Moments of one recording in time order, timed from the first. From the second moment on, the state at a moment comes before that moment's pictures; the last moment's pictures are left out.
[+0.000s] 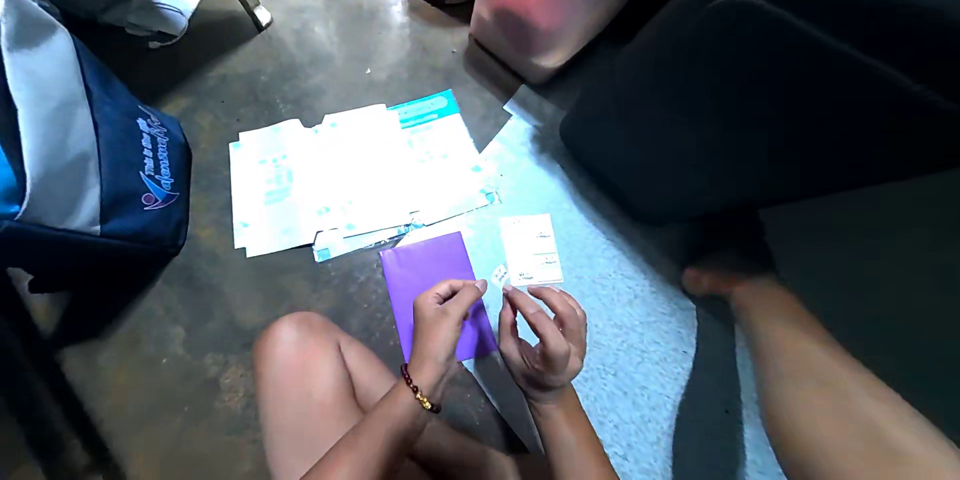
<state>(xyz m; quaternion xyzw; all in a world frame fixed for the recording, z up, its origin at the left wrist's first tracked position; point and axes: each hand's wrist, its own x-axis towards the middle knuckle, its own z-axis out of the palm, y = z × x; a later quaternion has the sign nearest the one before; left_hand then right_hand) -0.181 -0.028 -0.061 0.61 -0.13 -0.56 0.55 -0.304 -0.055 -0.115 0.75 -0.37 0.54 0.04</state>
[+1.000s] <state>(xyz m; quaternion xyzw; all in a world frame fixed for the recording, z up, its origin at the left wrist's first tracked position) -0.130 -0.020 -0.078 0.69 -0.27 -0.51 0.43 -0.298 -0.063 -0.098 0.69 -0.52 0.41 -0.30</state>
